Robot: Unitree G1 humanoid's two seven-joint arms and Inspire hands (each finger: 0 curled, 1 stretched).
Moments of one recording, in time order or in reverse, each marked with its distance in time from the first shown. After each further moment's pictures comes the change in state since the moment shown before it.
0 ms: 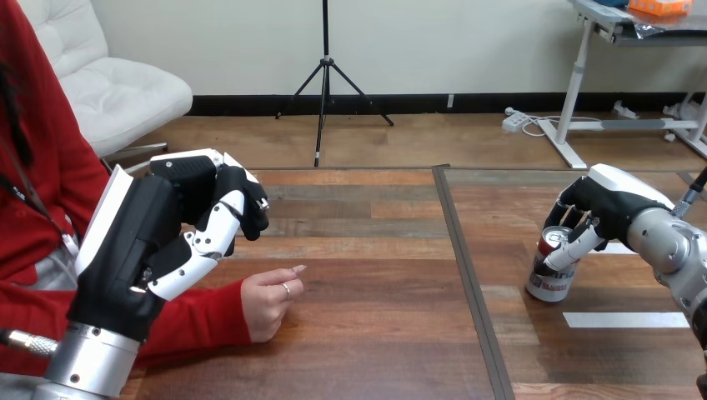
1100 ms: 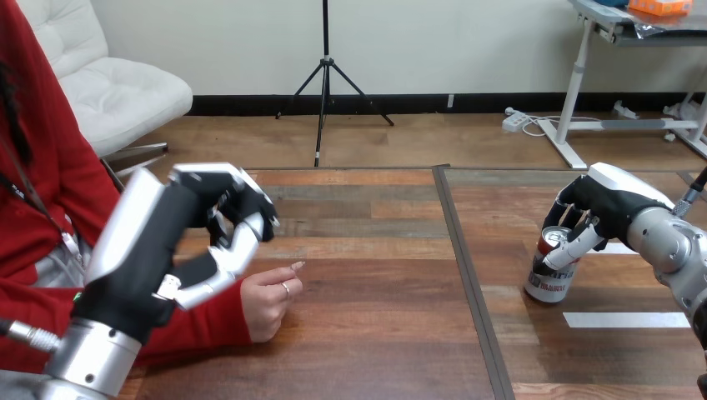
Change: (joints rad) left arm 0.003 0.060 0.002 -0.020 0.345 -0.008 0.053; right arm 0.000 -0.002 -0.003 0.000 0.006 -0.007 0.001
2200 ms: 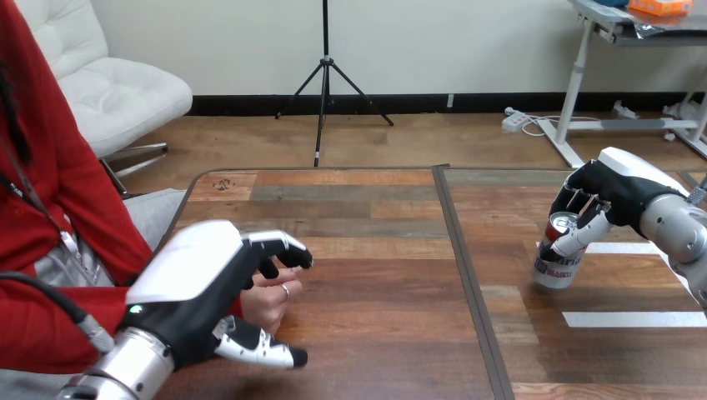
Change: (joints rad) left arm -0.008 0.112 -0.145 -0.009 0.378 0.155 -0.110; right arm 0.000 -0.041 -0.011 -0.043 0.026 -0.023 0.021
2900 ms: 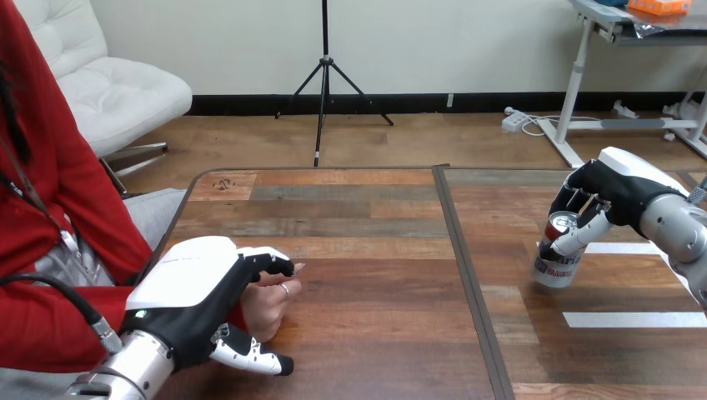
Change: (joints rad) left arm -0.050 0.027 -0.049 0.151 0.110 0.007 0.071; right arm 0.000 0.000 0.000 0.000 0.005 -0.001 0.000
